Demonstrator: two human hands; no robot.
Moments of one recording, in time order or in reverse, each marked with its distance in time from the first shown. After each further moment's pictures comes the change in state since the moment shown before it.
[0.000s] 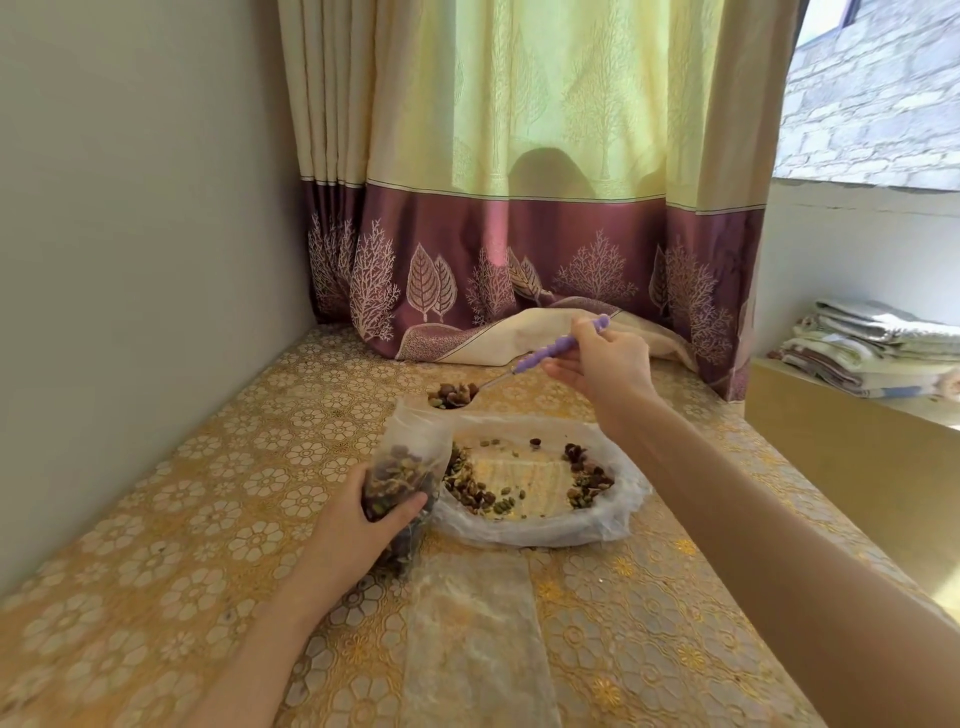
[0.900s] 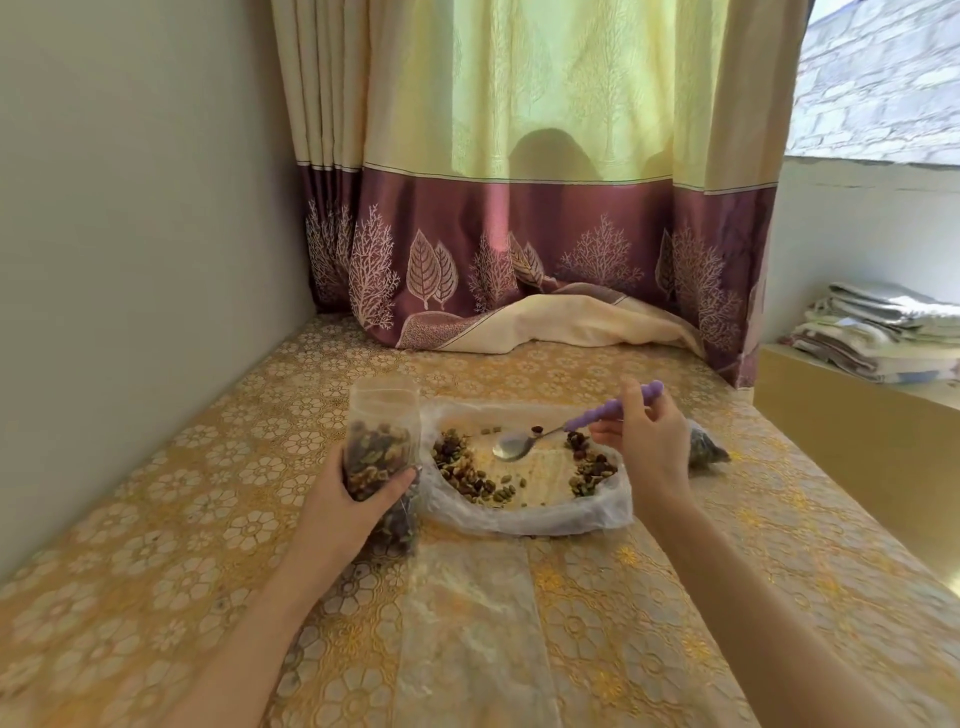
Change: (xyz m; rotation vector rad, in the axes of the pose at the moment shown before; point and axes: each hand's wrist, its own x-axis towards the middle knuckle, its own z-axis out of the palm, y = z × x) left_hand 0.002 0.001 0.000 -0.105 0.128 -0.006; right_hand -0.022 0.068 -0.054 -0.124 0.149 -0.149
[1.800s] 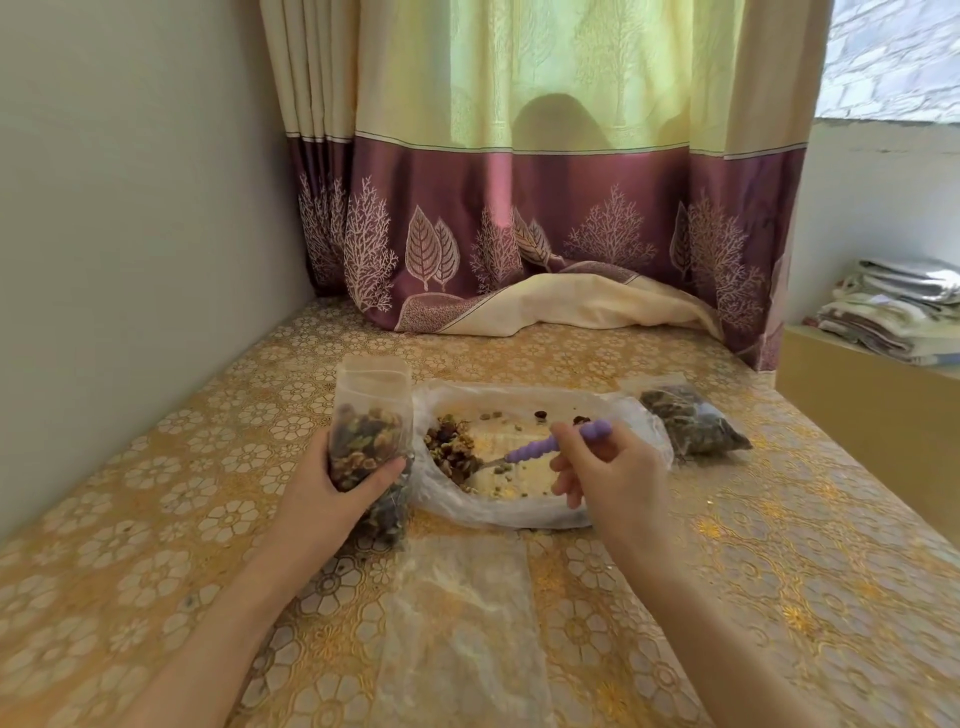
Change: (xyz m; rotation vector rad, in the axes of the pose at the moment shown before) left_hand -0.002 0.008 0.002 0.053 -0.010 0.002; right_hand -0.040 0.028 0.008 -0.090 -0.196 -0.141
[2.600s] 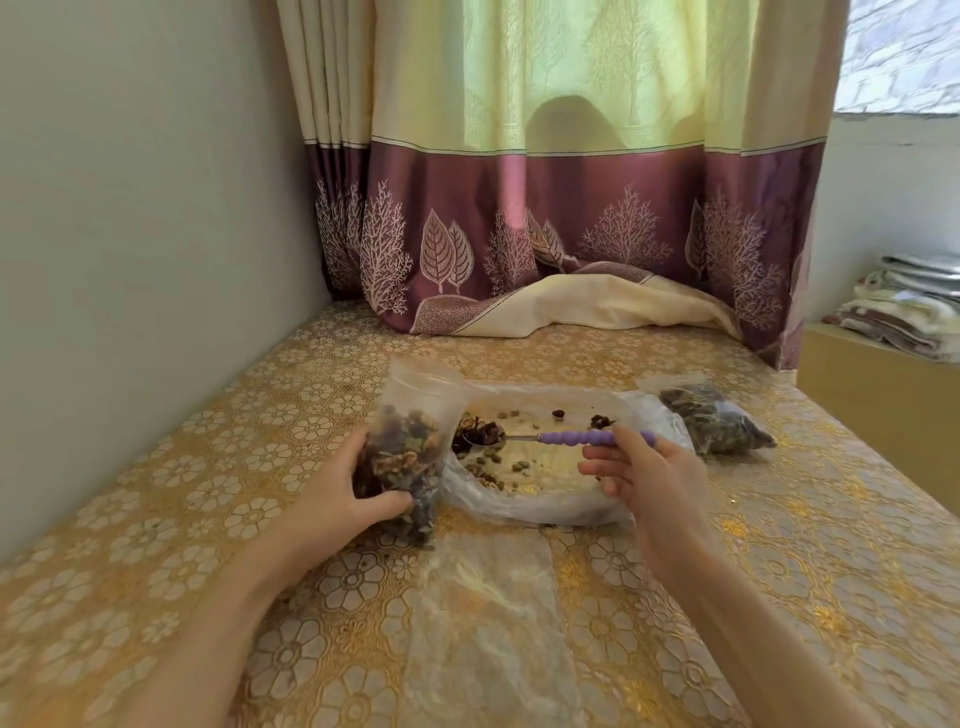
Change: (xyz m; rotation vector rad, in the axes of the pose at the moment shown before) left_hand 0.004 -0.006 -0.020 -0.019 -0.349 -0.033; right_hand 0.005 0.001 -0.008 0.254 0.104 0.386
